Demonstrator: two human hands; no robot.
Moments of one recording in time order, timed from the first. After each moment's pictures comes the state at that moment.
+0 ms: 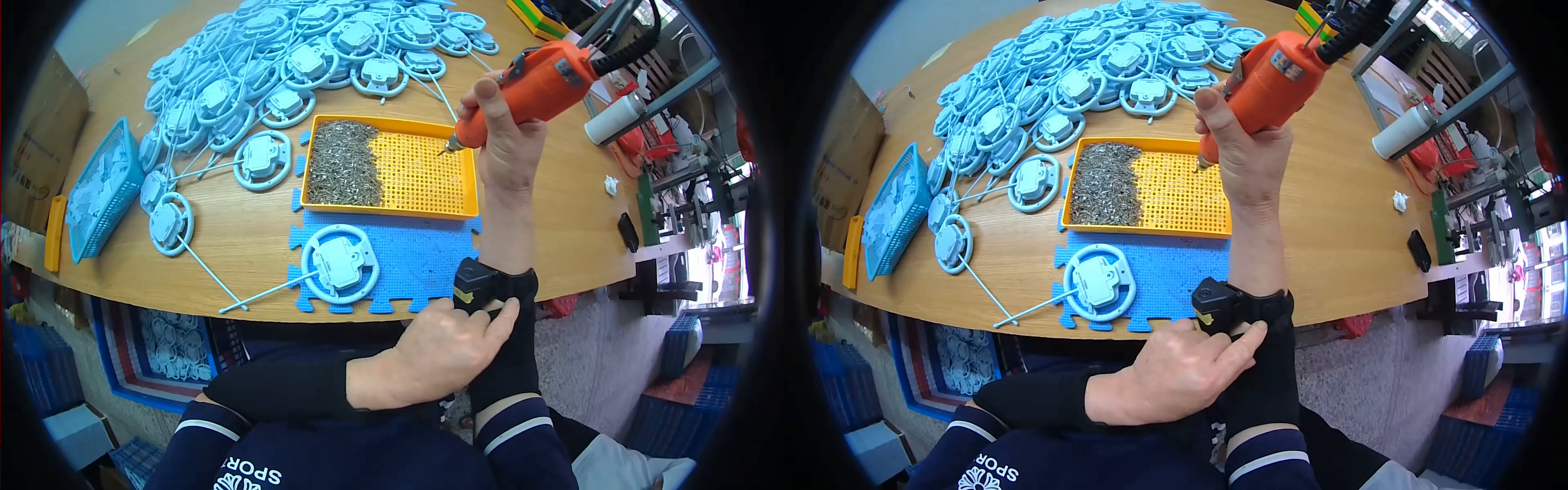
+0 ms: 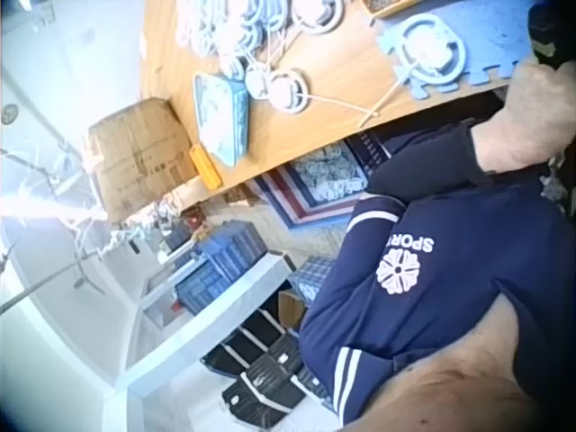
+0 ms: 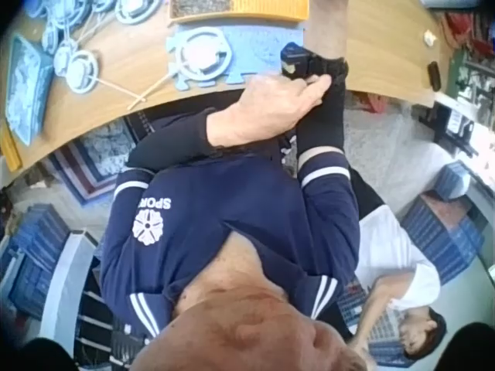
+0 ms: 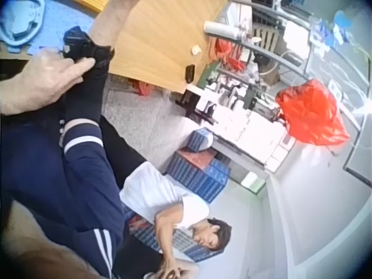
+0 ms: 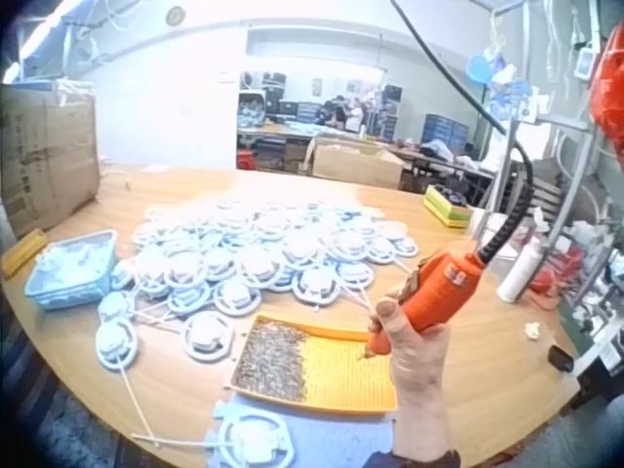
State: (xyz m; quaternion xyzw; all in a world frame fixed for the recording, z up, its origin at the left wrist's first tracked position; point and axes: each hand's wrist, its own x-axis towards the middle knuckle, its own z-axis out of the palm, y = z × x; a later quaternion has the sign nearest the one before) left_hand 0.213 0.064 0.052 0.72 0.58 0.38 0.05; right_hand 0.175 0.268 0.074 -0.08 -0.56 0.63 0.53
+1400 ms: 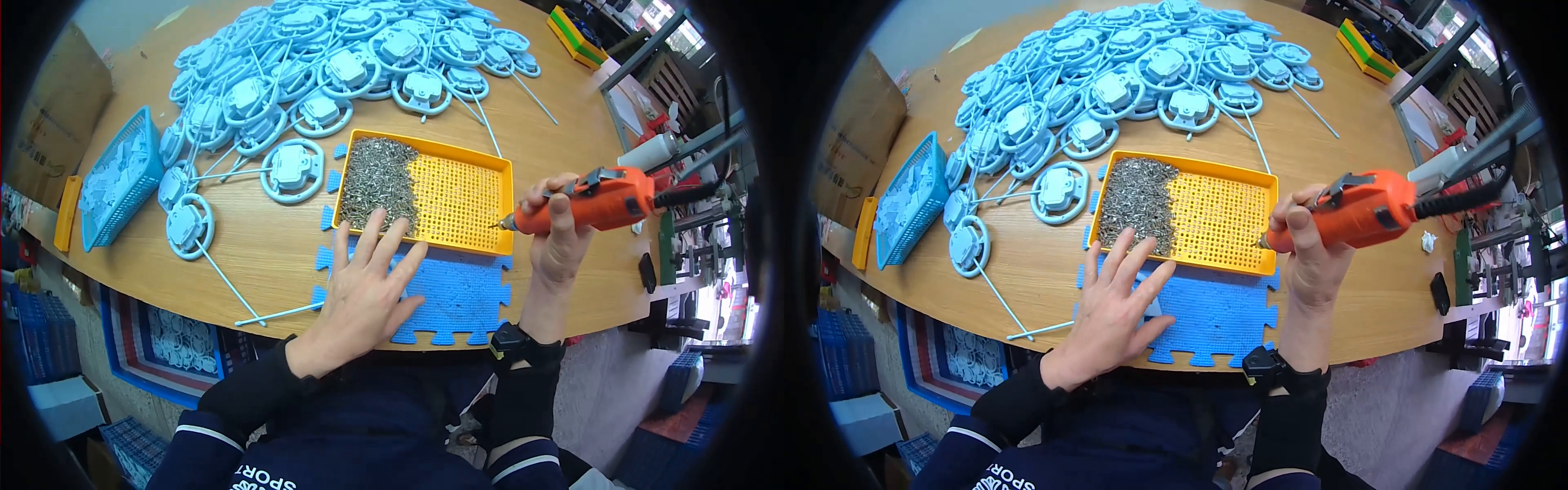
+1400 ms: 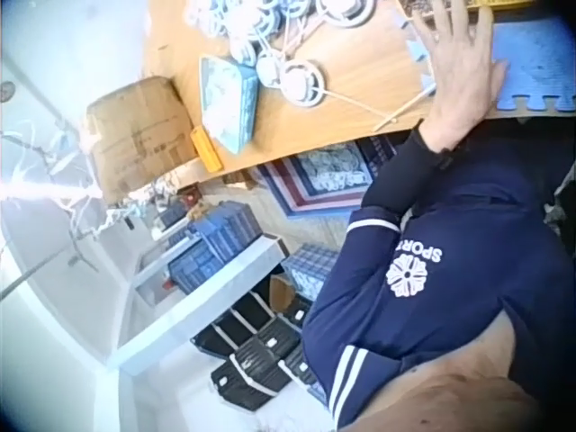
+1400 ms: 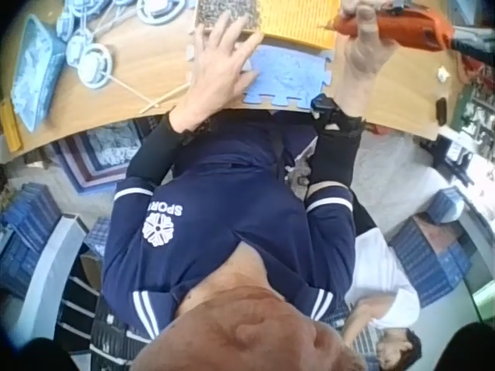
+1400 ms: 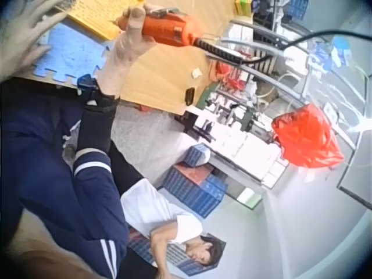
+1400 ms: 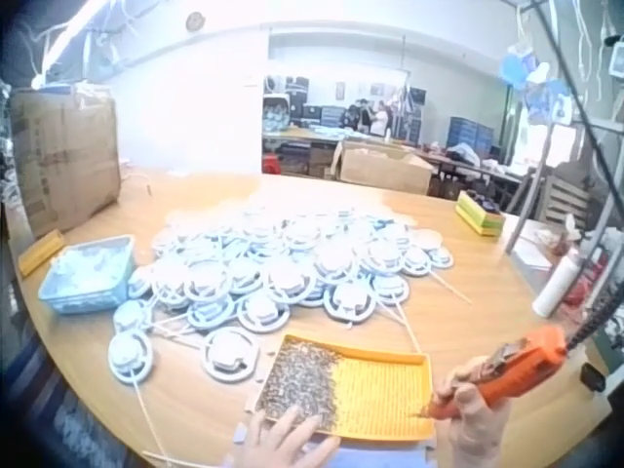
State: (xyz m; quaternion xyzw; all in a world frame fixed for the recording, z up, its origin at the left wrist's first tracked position) left_hand 0.104 0.049 0.020 0.61 0.75 0.25 0.04; right_hand 0.228 0.265 0.038 -0.11 -0.60 0.63 0.48
